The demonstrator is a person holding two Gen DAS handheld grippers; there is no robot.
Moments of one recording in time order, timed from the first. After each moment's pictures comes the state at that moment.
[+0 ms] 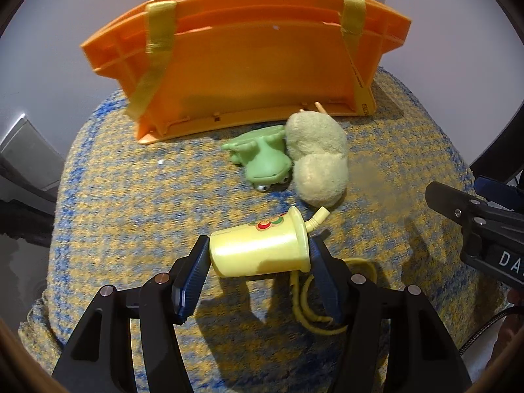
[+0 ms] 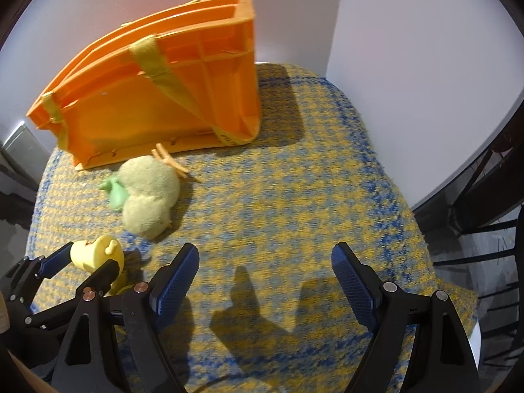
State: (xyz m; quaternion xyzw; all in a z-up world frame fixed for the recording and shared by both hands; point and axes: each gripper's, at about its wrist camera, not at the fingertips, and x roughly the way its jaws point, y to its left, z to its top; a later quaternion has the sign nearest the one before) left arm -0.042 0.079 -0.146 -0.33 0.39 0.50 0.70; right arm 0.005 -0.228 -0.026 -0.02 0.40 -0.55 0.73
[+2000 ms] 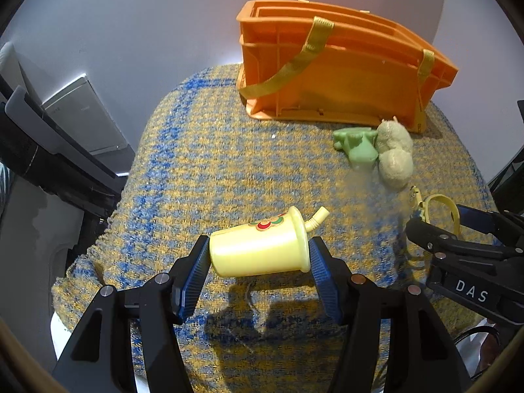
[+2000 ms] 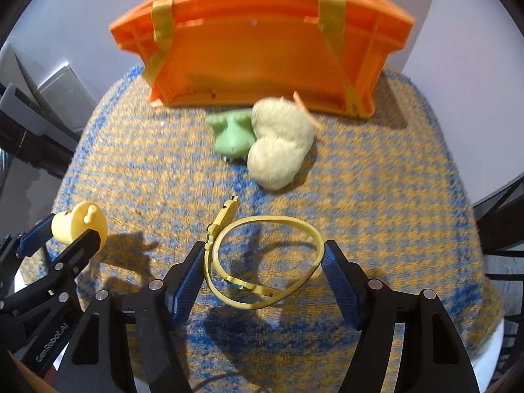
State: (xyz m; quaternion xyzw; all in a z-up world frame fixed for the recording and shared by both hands) left arm -0.143 0.043 -0.134 -0.35 0.36 0.55 0.67; right arm 0.067 -0.164 -0.087 -0.03 0.46 -0.47 0.76
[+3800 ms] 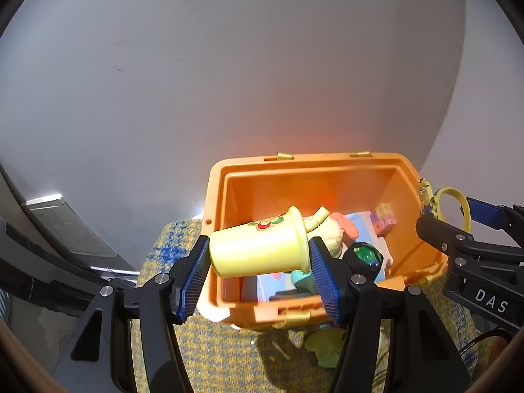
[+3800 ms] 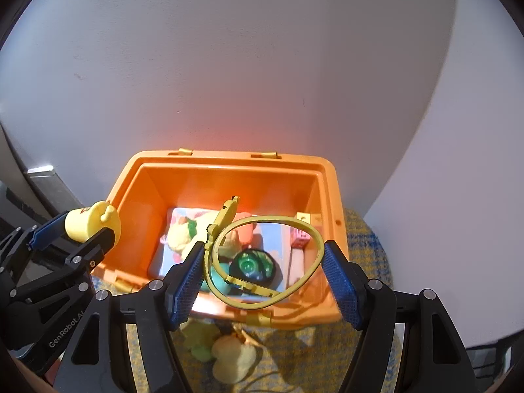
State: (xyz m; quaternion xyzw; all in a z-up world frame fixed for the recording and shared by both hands) left arm -0.103 0.231 -0.003 -0.27 0.29 0.56 0.73; right arm 0.185 -0.214 0.100 -0.13 0.35 -0.48 0.80
